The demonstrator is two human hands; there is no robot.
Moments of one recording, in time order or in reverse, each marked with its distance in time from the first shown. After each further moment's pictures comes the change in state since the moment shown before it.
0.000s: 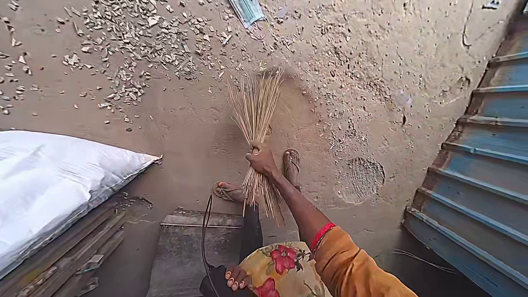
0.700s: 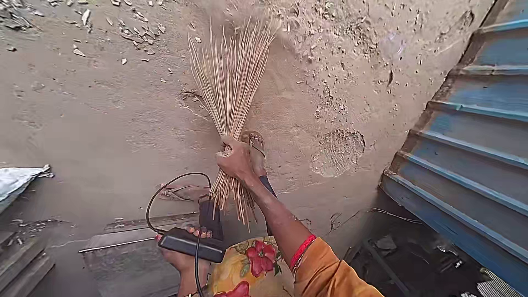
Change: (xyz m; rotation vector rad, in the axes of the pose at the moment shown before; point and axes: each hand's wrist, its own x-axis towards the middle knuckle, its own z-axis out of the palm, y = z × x) left_hand 0.152 -0.068 0.018 0.768 0.281 0.452; right_hand -0.001 0.122 -0.059 0.101 0.136 0.029
